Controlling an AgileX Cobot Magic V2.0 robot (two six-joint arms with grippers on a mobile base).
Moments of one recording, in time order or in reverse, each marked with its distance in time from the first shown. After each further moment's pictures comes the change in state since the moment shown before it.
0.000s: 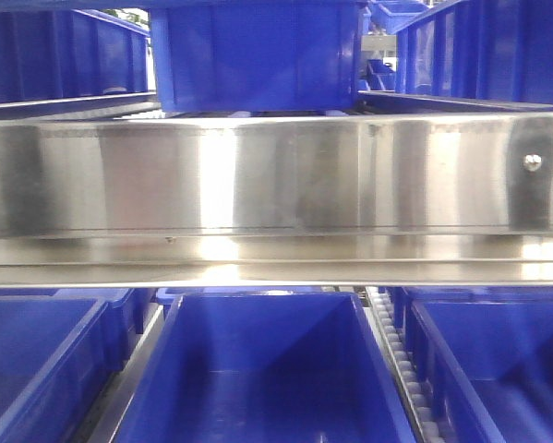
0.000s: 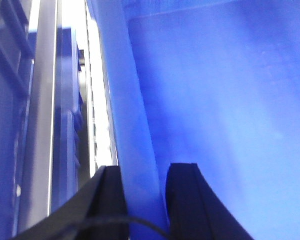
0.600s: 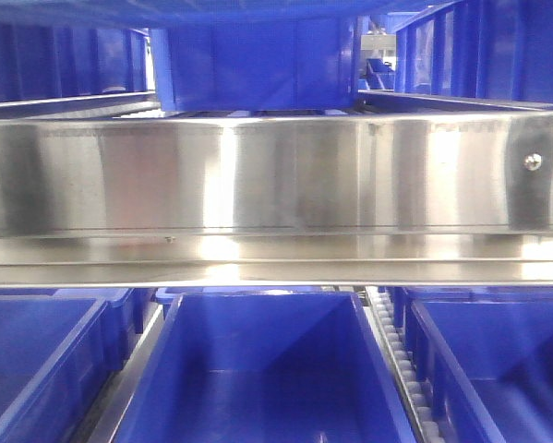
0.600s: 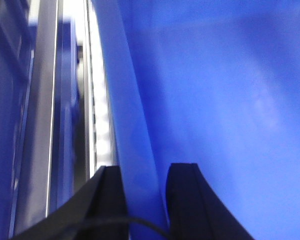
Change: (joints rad) left arm -0.002 -0.060 0.084 -0.002 -0.062 -0.021; right arm 0.006 -0.010 0.051 0.010 0.000 0.002
